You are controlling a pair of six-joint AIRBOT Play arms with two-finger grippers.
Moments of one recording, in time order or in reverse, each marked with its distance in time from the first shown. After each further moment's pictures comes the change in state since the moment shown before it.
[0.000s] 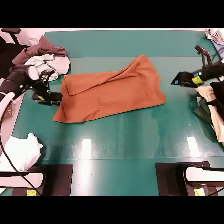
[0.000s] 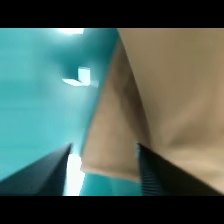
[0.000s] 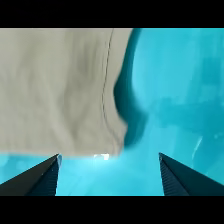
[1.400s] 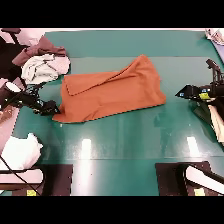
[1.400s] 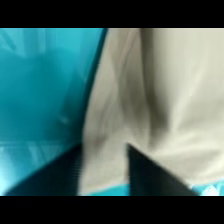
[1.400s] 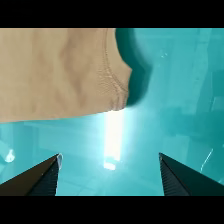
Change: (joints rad) left arm 0.247 -0.006 -0.229 -0.392 0.112 0.365; right arm -0.084 0.236 -0.269 0.064 -0.039 -0.076
